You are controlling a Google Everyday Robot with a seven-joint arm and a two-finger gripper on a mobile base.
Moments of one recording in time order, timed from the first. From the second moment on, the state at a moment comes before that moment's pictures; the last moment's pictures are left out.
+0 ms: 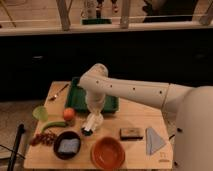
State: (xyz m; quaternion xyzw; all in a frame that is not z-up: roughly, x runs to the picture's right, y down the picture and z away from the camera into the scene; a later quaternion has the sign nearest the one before) arm -0.048 0.129 0.761 -0.28 -0.22 -0.52 0.78
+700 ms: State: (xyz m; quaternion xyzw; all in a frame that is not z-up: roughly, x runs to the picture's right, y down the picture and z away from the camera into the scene) arm -0.050 0.132 0.758 -0.29 -0.23 -0.52 0.77
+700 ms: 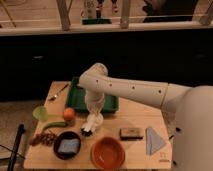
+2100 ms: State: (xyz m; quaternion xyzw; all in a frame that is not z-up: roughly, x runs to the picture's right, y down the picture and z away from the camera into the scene) arm -0.052 0.137 0.761 -0.29 -0.26 -0.53 0.75
